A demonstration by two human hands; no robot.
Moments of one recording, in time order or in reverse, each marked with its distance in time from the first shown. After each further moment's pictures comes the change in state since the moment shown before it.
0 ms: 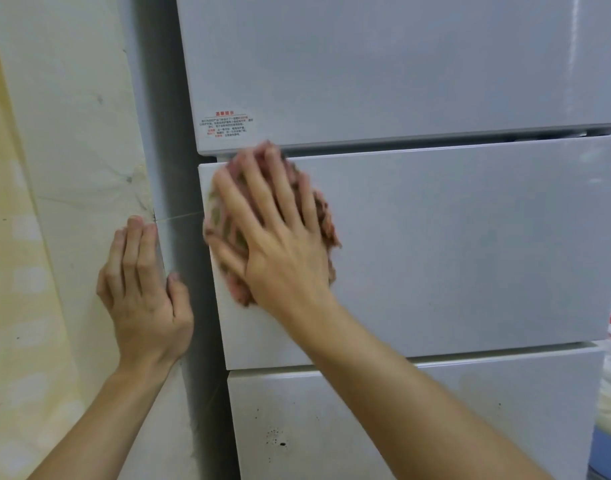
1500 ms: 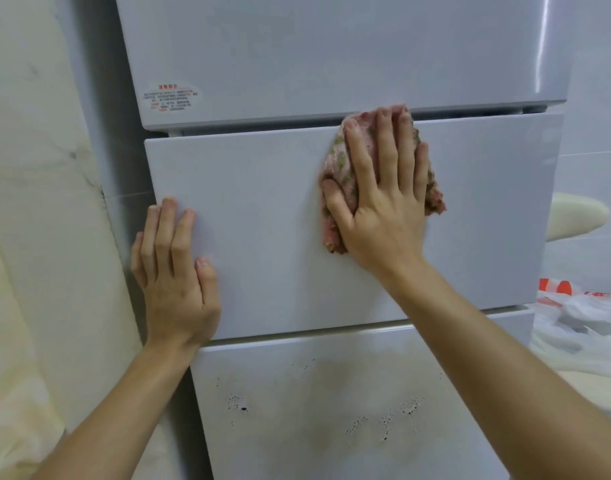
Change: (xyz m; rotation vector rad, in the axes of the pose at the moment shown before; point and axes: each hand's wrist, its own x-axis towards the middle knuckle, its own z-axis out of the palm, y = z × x) left_hand -0.017 0.090 0.006 -0.171 -0.058 0.078; right_hand -0.035 0.148 -0.063 -0.175 0.137 0.211
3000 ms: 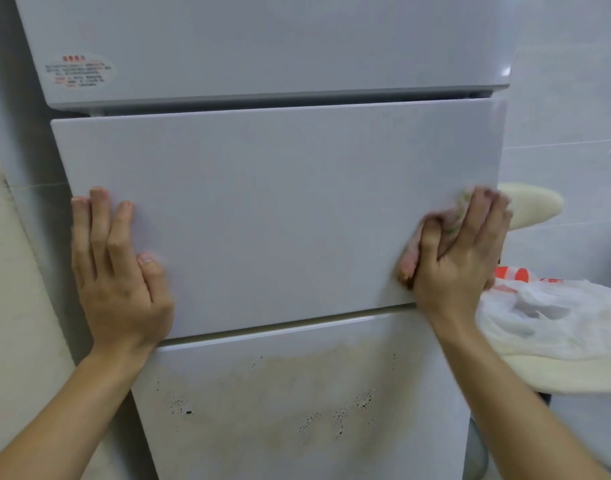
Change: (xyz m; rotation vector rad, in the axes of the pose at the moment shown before) left_hand -0.005 0.018 0.015 -0.032 0.058 0.044; right_hand -0.100 0.144 -0.036 0.079 0.057 0.526
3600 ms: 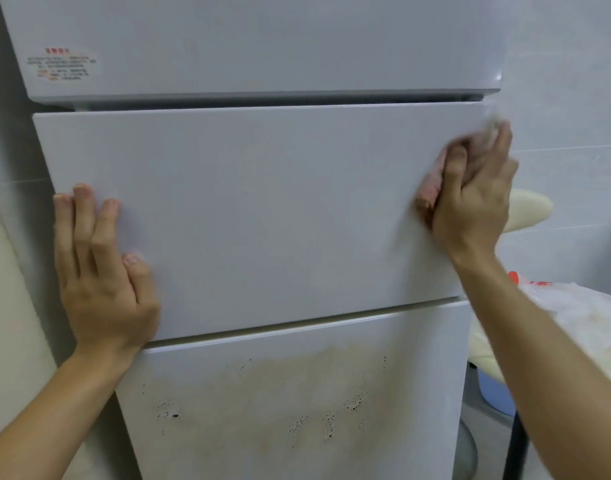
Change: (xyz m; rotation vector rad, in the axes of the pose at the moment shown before) left_hand 0.000 -0.002 0.001 0.005 0.000 0.006; right_hand 0.087 -0.023 -0.003 0.107 -0.047 0.086
